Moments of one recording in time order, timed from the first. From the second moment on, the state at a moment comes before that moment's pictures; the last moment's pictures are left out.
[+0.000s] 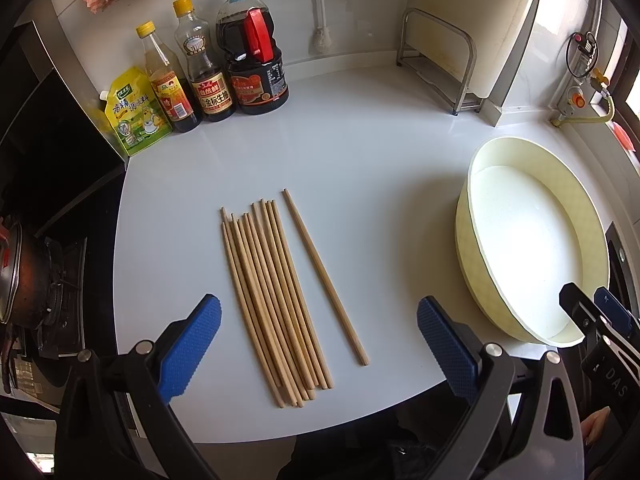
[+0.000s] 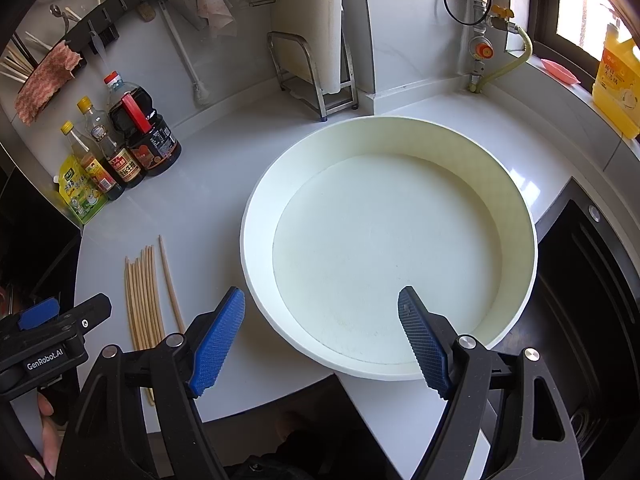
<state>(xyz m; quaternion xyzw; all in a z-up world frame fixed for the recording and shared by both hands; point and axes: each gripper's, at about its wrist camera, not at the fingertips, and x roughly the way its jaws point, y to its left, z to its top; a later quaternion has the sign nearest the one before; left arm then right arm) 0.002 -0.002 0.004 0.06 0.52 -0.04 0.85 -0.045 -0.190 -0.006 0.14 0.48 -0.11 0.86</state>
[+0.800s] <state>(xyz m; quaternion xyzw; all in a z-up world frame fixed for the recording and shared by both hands) 0.004 -0.001 0.008 0.07 0.52 -0.04 0.85 -0.046 -0.189 -0.002 0.14 0.47 -0.11 0.86</state>
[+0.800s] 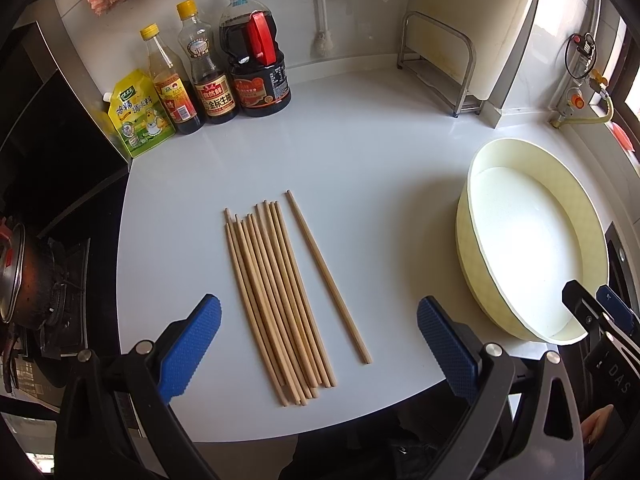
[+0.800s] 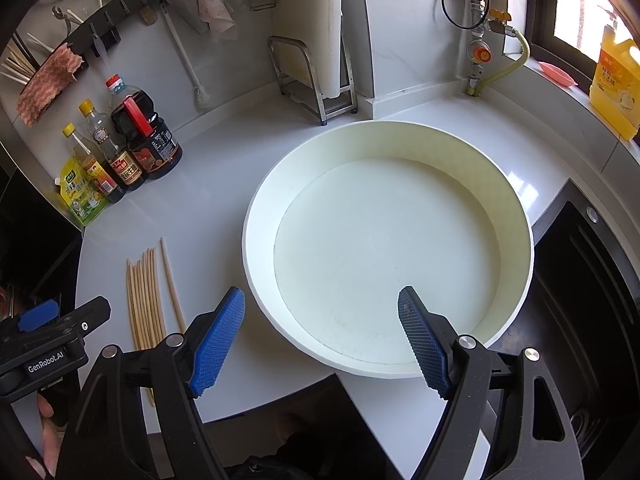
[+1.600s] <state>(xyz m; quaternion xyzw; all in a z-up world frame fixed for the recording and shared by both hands) 0.002 0.000 0.010 0.07 0.52 -0.04 0.85 -0.049 -0.189 -0.001 0.14 0.47 -0.11 0.86</state>
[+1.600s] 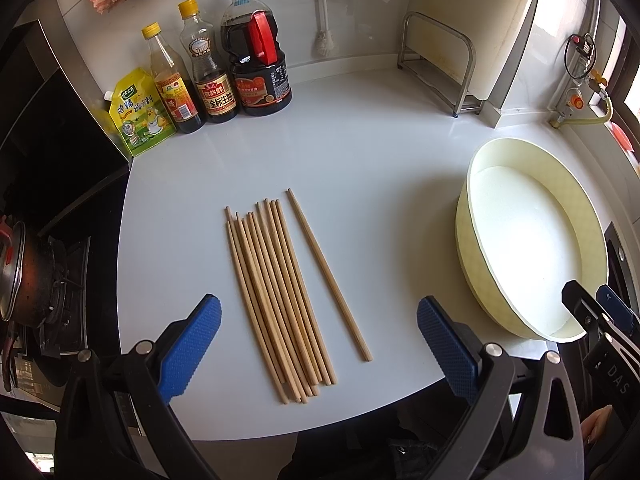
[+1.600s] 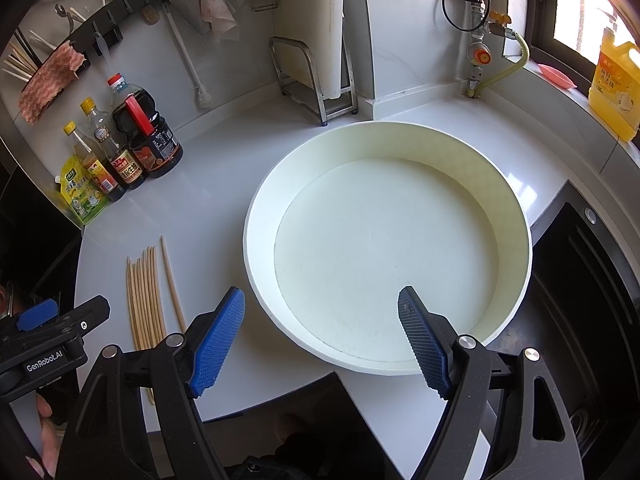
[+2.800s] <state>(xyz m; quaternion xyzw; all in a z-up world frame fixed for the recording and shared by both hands) 0.009 0.046 -0.005 0.02 0.53 0.00 0.85 -0.038 -0.170 -0.005 0.13 0.47 -0.06 0.87</state>
